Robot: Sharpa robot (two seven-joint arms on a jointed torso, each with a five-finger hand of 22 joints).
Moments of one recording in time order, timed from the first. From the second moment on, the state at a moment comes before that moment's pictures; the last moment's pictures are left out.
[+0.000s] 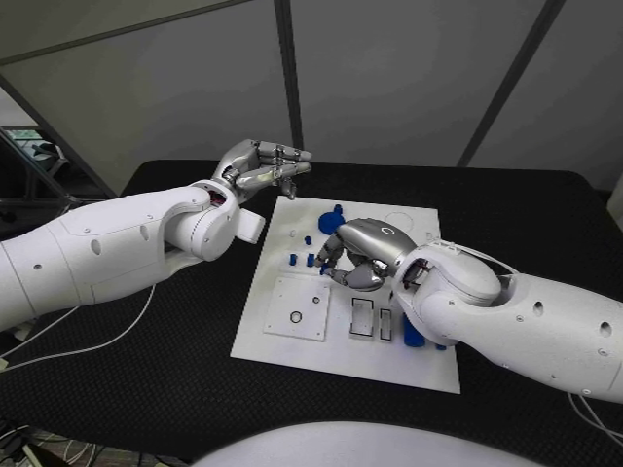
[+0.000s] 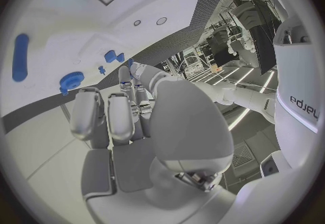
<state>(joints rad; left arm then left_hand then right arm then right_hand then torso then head) 1.14 -0.85 0.05 1.42 -0.21 -0.29 0.38 1.42 -0.14 0.45 0.00 0.16 1.05 0.17 0.10 0.07 1.10 0.10 0.27 0.08 1.19 0.02 1.00 0.50 0.19 1.14 0.11 0.66 0.98 1.07 -0.59 -0.01 1.62 -1.61 -0.33 -0.16 1.44 -0.11 0.49 0.01 0.24 1.17 0.12 0.08 0.08 1.28 0.06 0.12 0.09 1.47 -0.02 1.29 1.16 0.09 1.35 0.08 1.37 1.27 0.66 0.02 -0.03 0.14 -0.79</state>
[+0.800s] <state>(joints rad) 1.14 -0.83 0.05 1.41 -0.21 -0.29 0.38 1.42 -0.14 0.45 0.00 0.16 1.05 0.17 0.10 0.07 1.10 0.10 0.27 0.08 1.19 0.02 1.00 0.50 0.19 1.14 0.11 0.66 0.98 1.05 -0.54 -0.03 1.56 -1.62 -0.23 -0.16 1.44 -0.11 0.49 0.01 0.24 1.17 0.13 0.09 0.08 1.28 0.06 0.12 0.09 1.47 -0.02 1.29 1.16 0.09 1.35 0.08 1.37 1.27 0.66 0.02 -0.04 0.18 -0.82</state>
